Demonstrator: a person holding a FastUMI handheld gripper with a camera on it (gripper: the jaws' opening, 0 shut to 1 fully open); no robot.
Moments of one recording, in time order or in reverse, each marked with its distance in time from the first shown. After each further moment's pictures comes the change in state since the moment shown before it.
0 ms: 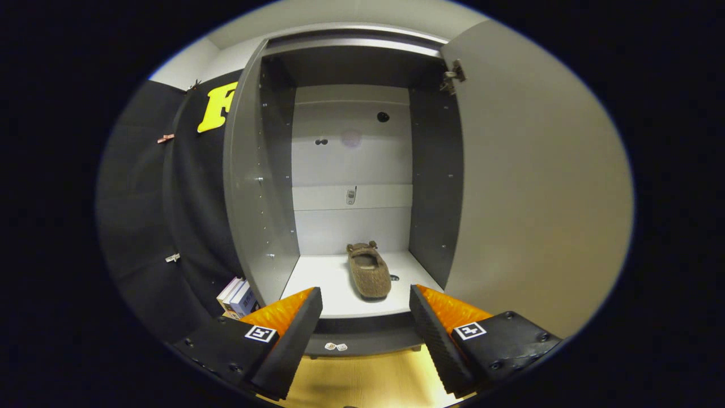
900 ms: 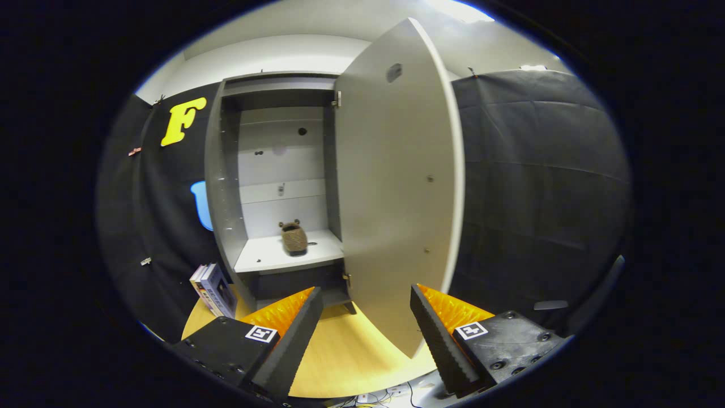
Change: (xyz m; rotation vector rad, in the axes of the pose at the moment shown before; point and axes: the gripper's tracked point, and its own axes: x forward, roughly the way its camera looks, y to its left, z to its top) arm -0.217 -0.128 -0.044 0.066 -0.019 -0.349
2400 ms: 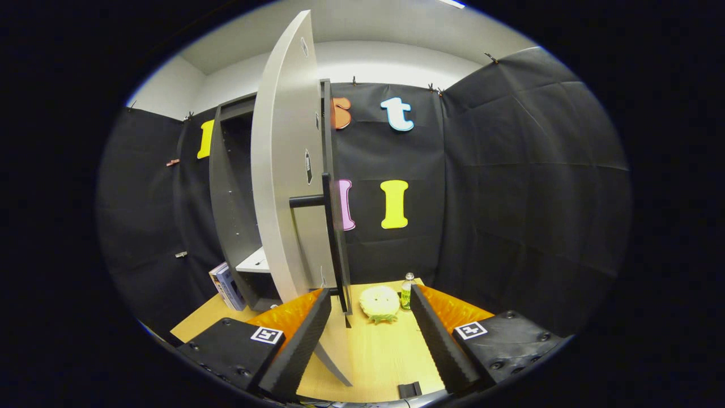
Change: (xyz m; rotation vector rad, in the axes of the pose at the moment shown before) arm 0.103 -0.106 0.044 0.004 -0.003 0.406
